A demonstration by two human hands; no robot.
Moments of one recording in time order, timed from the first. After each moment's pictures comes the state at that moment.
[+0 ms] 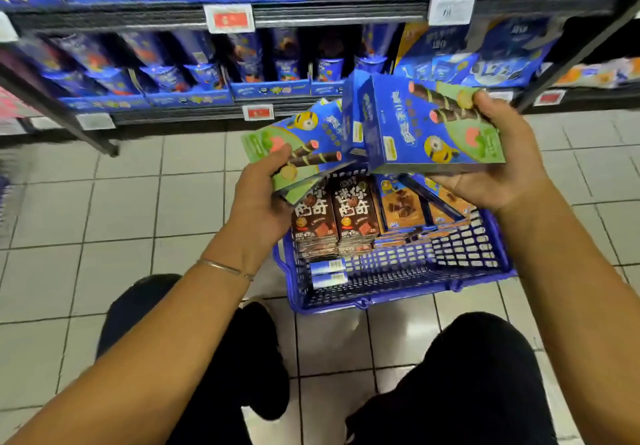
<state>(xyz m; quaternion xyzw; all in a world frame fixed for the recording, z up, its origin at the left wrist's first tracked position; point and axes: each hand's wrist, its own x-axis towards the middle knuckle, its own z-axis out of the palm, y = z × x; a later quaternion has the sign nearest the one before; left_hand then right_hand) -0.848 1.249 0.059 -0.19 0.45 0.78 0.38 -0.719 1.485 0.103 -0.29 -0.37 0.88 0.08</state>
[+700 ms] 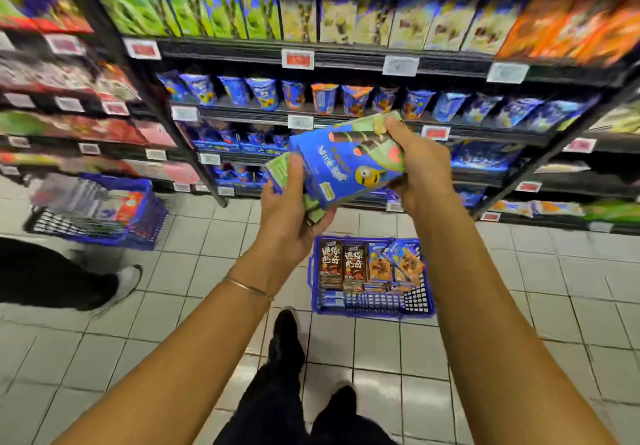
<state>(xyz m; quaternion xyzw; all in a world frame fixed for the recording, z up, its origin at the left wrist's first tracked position) -0.746 1.192 0.577 -0.18 0.53 0.80 0.24 -0.734 1.365 0.611 -0.37 -0.53 0.75 0.14</state>
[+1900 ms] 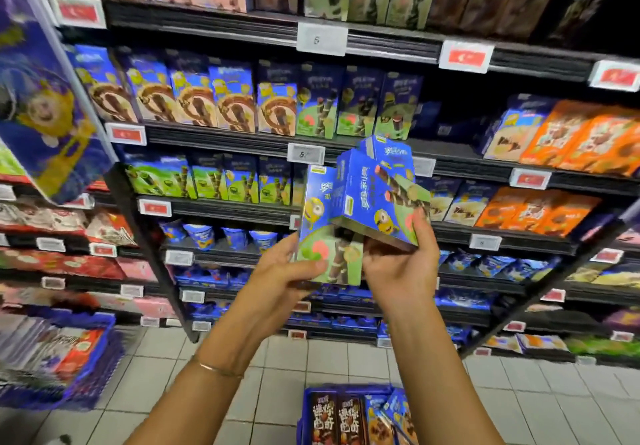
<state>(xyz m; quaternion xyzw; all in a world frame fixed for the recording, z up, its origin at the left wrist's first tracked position) -0.937 1.173 0.681 0.10 0.47 0.81 0.33 -0.879 1.336 0.713 -0.18 -0.19 0.93 0.26</state>
